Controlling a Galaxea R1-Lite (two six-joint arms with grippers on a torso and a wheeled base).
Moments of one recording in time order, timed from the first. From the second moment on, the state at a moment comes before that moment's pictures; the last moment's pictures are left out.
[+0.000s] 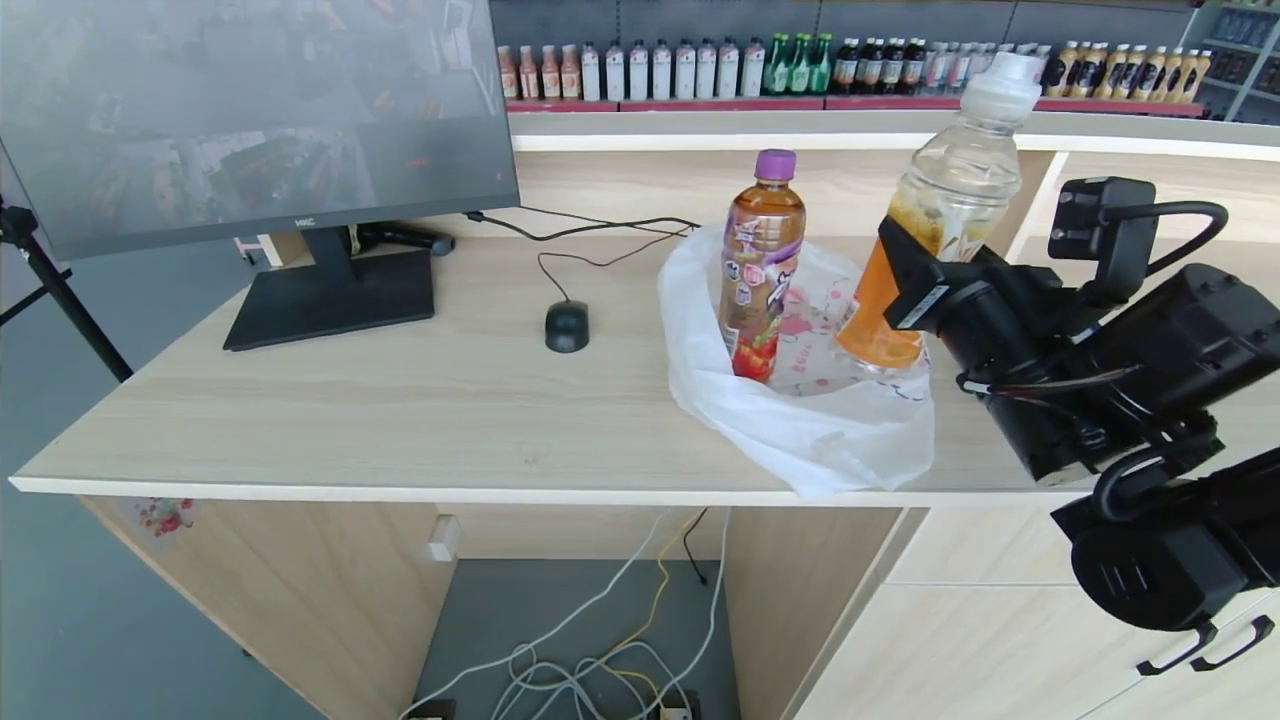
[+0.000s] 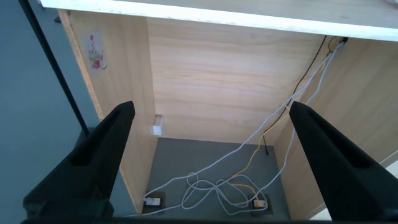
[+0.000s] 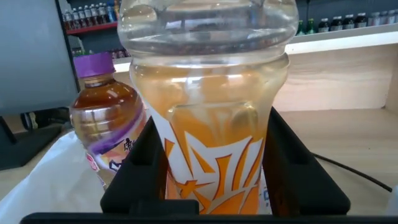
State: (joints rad) left arm 0.00 0.00 0.00 0.00 0.00 0.00; right arm 0.42 1.84 -0.77 -1.57 -0.21 0.00
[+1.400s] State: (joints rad) left arm 0.00 0.00 0.00 0.00 0.00 -0.01; right arm 0.42 2.09 -0.92 -1.57 -0.20 0.01
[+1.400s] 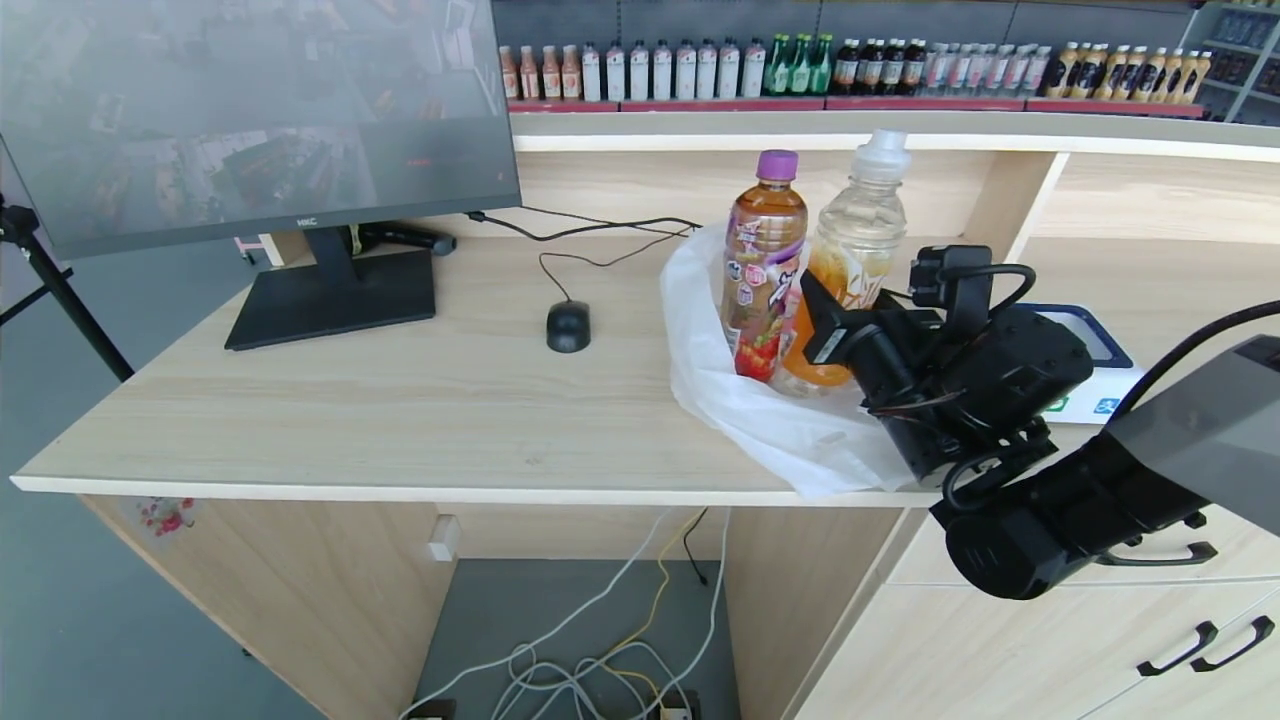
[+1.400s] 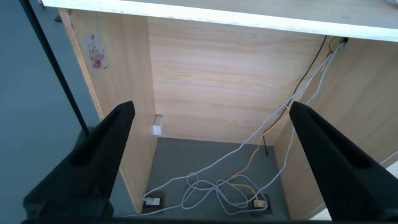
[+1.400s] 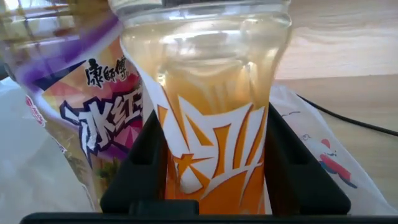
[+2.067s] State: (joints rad) left arm 0.00 0.00 0.00 0.00 0.00 -0.01; right arm 0.42 2.10 -0.89 -1.57 -0.20 0.01
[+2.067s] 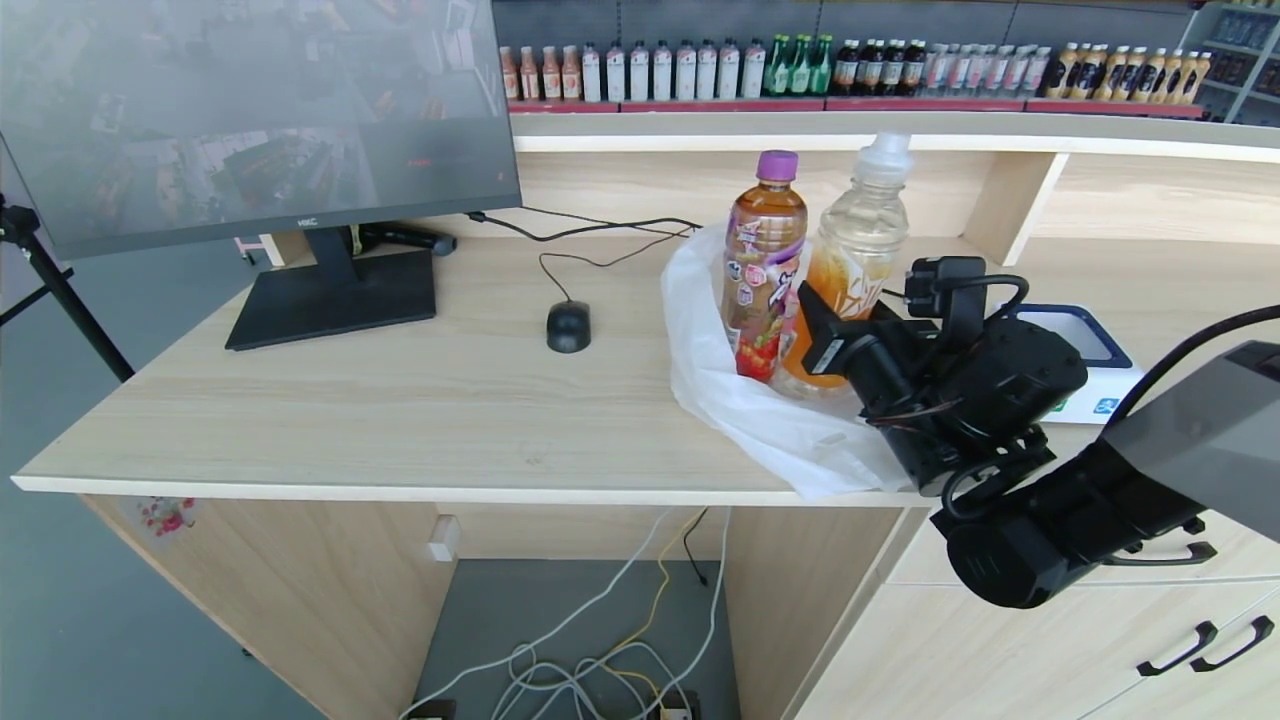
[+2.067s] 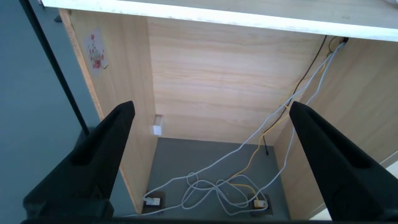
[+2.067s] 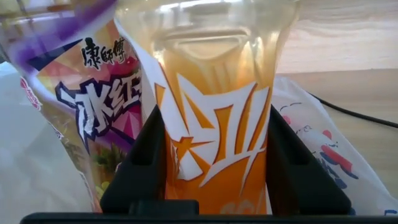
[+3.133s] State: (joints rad) left arm 0.00 0.00 0.00 0.00 0.00 -0.01; right arm 0.42 2.07 -0.82 -1.57 -0.21 0.02
